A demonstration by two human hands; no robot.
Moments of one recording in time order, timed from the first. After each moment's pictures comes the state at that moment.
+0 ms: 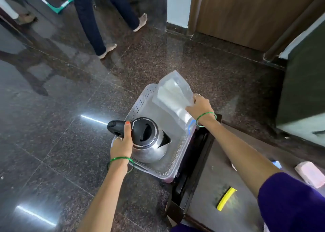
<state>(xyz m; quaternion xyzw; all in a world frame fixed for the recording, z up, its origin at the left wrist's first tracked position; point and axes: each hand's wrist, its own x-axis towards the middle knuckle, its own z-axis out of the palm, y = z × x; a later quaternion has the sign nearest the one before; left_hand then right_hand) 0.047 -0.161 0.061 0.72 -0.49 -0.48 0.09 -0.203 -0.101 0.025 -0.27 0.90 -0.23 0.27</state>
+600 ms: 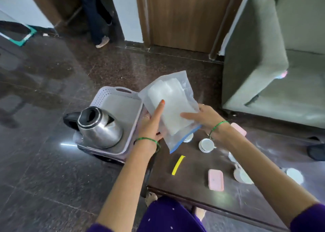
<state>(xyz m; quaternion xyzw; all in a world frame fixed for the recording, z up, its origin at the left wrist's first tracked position) -0.073 0.085 0.178 0.45 -0.42 -0.78 0.10 -0.205 0.203 0.163 -0.10 0.67 -0.59 0.44</state>
